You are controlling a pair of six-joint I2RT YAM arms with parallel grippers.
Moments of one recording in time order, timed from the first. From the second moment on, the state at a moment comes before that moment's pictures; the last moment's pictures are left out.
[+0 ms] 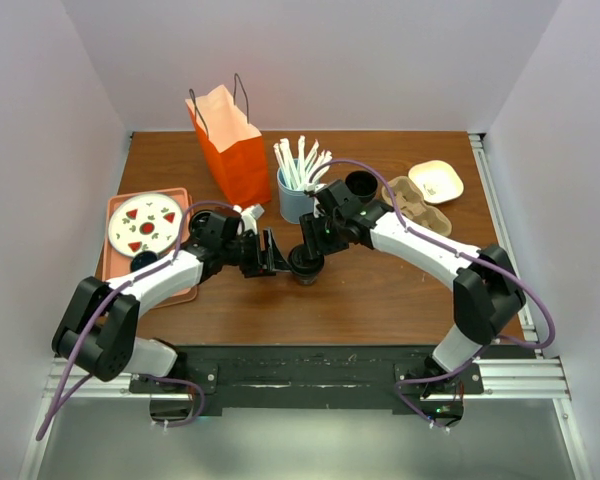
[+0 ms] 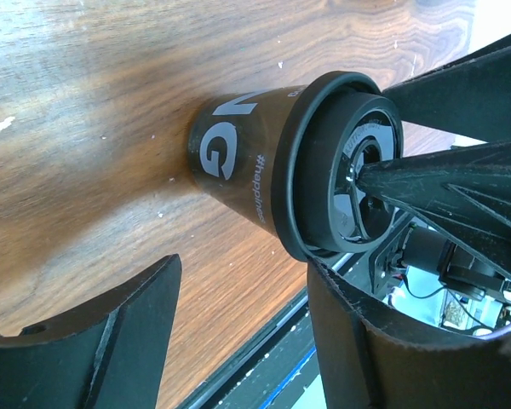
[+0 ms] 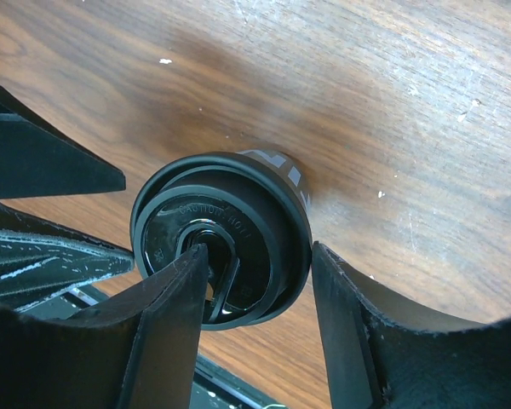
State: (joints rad) left arm -0.46 1.38 0.70 -0.11 0.51 -0.68; right arm 0.72 1.65 1.26 -0.58 -0.08 0.36
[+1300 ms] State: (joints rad) left arm -0.45 1.43 0.71 -0.08 0.59 -0.73; right arm 0.71 1.62 1.17 -0.44 -0.10 0.43
